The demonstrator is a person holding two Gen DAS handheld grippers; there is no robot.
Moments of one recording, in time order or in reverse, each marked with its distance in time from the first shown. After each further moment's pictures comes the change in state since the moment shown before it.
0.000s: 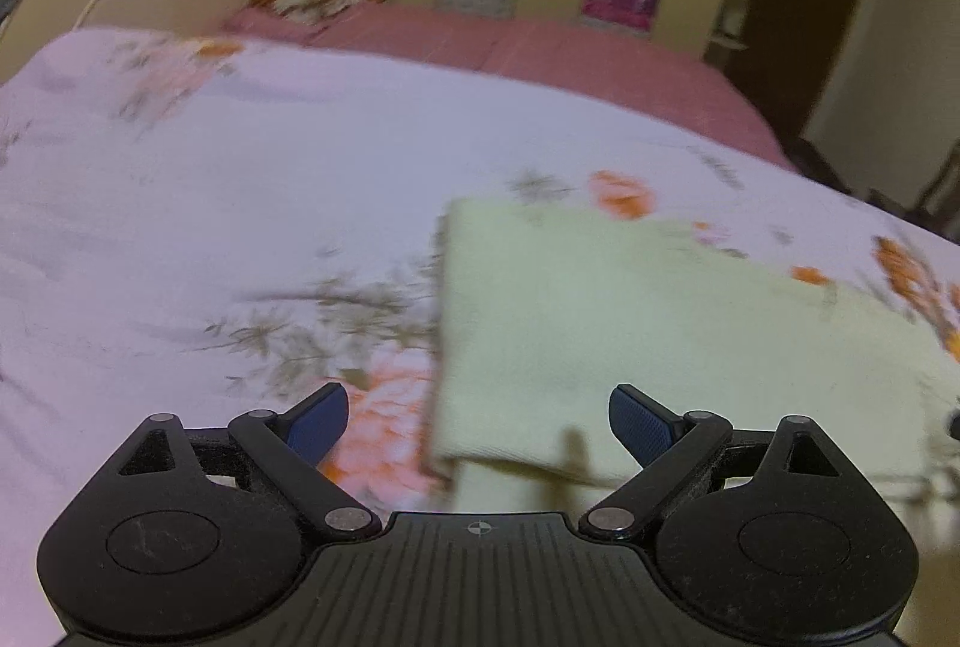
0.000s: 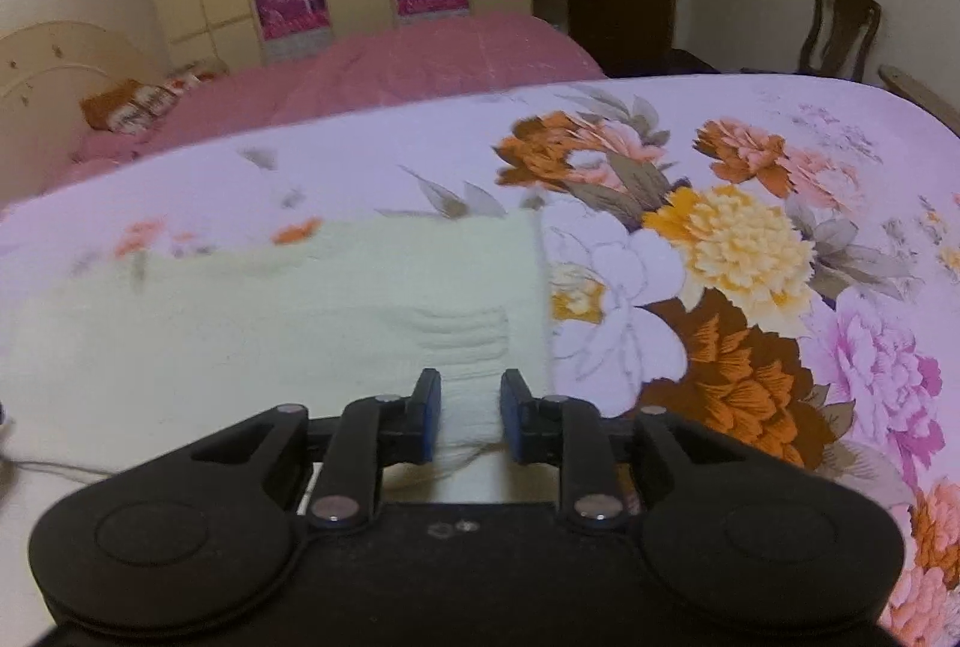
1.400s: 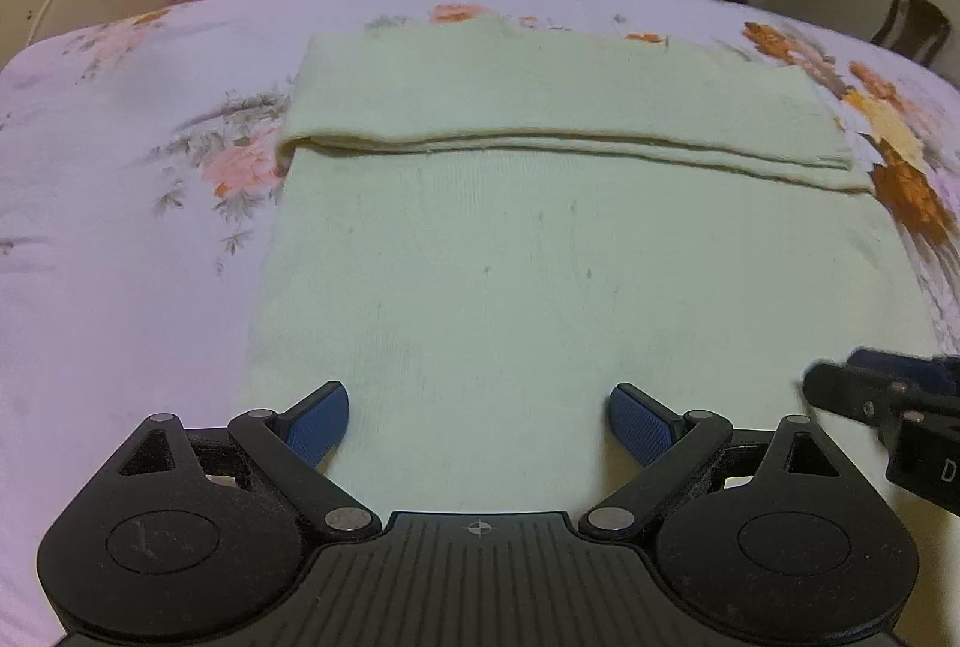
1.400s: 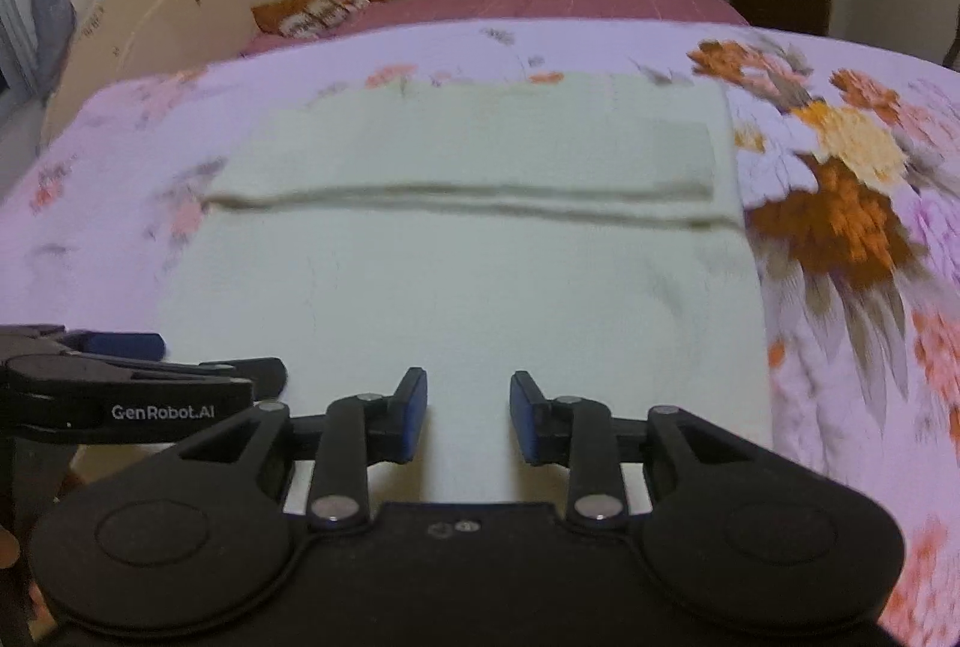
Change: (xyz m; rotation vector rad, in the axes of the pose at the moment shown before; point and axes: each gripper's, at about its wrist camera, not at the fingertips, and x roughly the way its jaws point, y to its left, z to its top) left arm -0.075 -0.068 -0.124 0.198 0.129 0.001; right arm -0.086 0.039 -0.108 -0.143 0.148 0.230
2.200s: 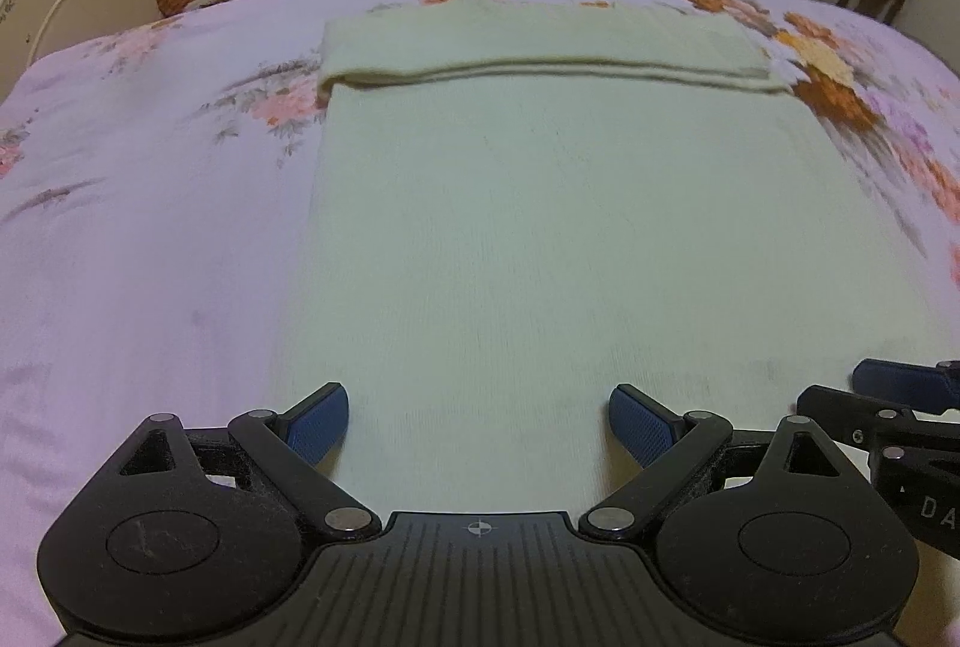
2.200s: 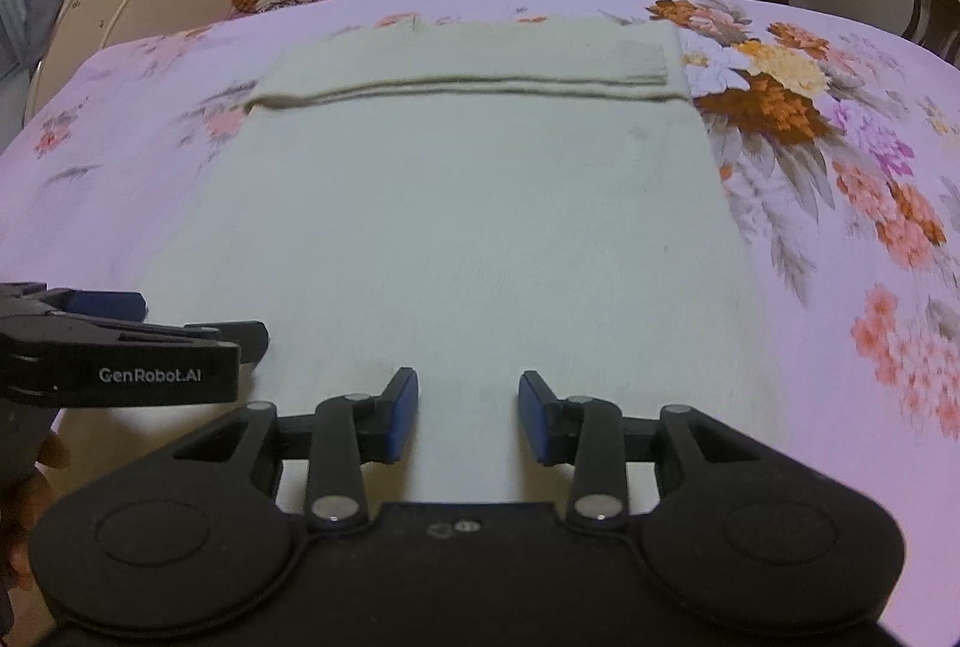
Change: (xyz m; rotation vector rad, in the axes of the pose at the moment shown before) left arm -0.070 0.012 -0.079 0.082 -0.002 -0.005; right arm -0.061 0.044 -0.086 0.005 0.019 -0.078
